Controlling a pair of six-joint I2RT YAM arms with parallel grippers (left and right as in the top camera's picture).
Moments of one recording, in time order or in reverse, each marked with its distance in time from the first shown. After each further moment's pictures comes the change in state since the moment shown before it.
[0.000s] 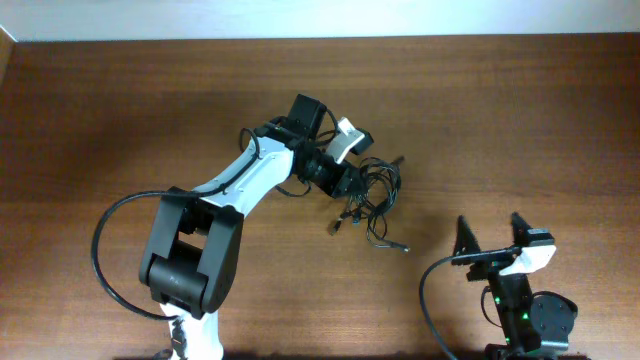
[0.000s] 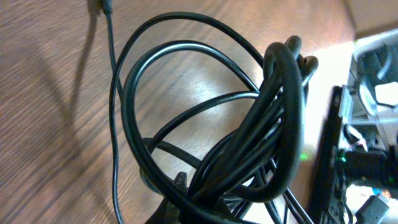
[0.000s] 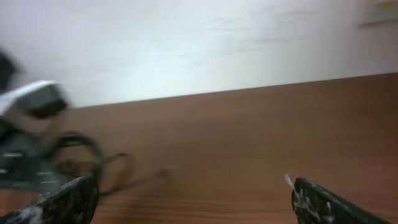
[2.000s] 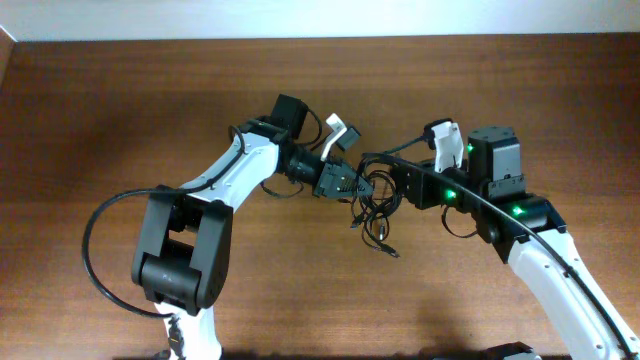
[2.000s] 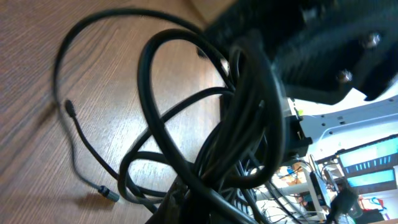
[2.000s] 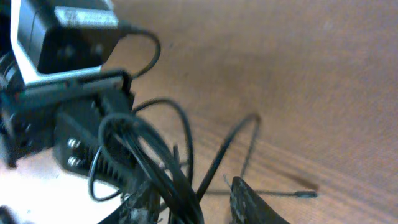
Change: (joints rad) left arm 0.068 0.000 -0.005 -0.102 0.481 0.204; right arm 0.317 1.256 0.892 -0.336 -0.200 -0.011
